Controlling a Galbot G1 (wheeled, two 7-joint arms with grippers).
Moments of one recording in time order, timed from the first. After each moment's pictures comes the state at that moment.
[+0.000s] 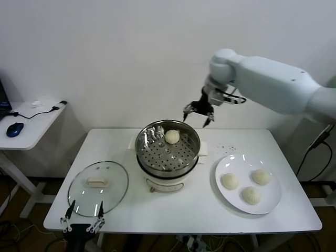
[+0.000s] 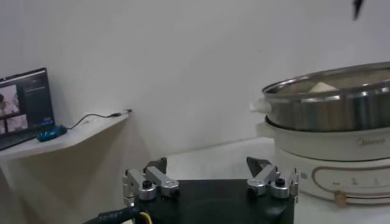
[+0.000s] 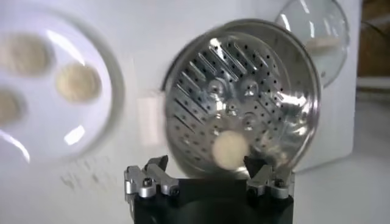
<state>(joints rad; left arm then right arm) 1.90 -1.56 -0.70 -2.13 0.09 -0.15 0.00 0.77 0.91 -1.47 1.19 0.24 0.49 -1.08</state>
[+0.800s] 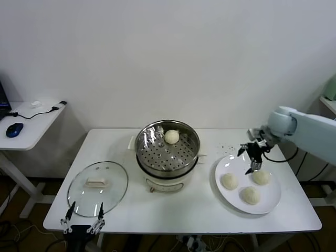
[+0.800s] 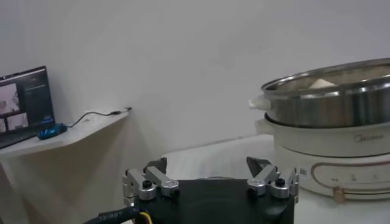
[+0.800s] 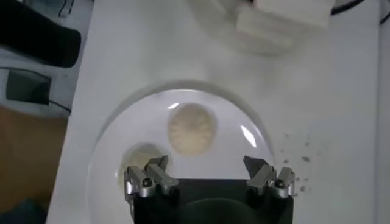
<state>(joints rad) 1.90 -1.57 -0.70 -2.12 0.10 -0.15 0.00 0.38 0.67 -1.35 1.24 0.34 -0.21 -1.03</state>
